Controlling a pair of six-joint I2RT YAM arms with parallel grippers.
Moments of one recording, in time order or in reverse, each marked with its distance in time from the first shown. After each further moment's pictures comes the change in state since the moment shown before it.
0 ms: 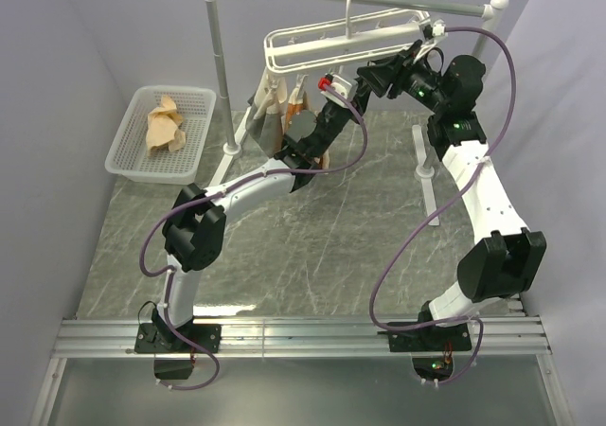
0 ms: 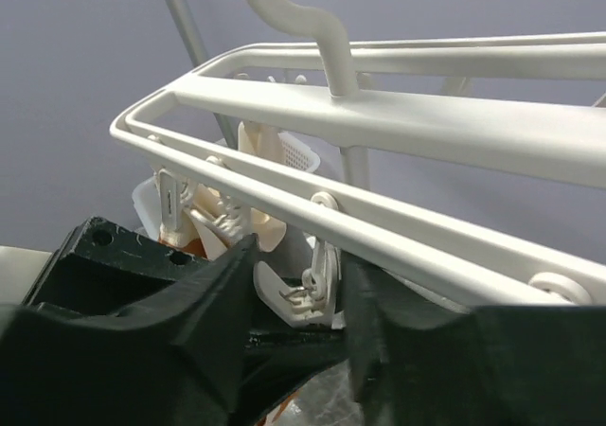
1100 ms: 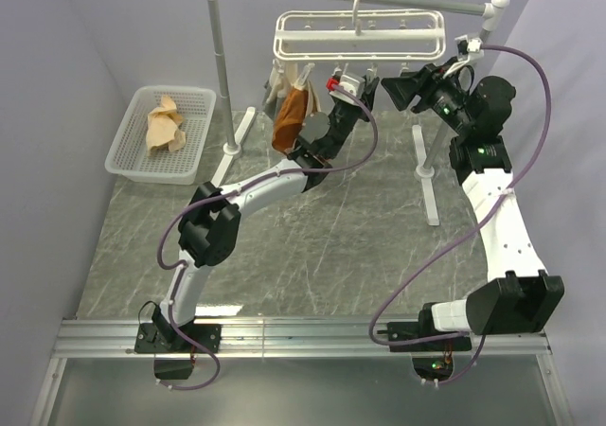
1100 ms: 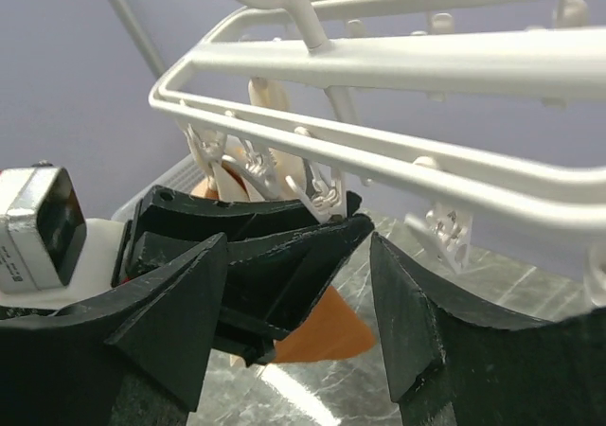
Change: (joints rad) left arm -0.029 0.117 0.128 0.002 -0.153 -0.016; right arm -0.095 -0.231 -0.176 -0.091 0.119 0.053
